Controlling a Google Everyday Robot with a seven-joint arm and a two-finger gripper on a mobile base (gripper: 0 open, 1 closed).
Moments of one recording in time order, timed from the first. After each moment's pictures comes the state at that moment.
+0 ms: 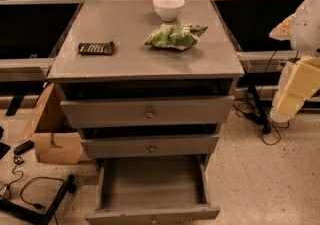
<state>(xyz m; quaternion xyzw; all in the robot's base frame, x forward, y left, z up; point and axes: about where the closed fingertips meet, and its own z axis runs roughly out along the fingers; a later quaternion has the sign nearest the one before) 0.438 -0.216 0.978 -0.60 0.78 -0.04 0.16</state>
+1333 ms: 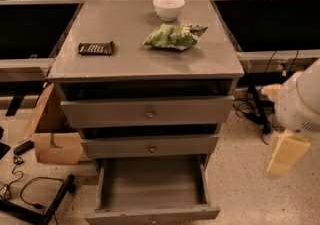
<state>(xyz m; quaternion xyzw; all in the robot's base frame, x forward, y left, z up) 0.404 -0.230 0.864 -0.61 0.77 -0.05 0.14</state>
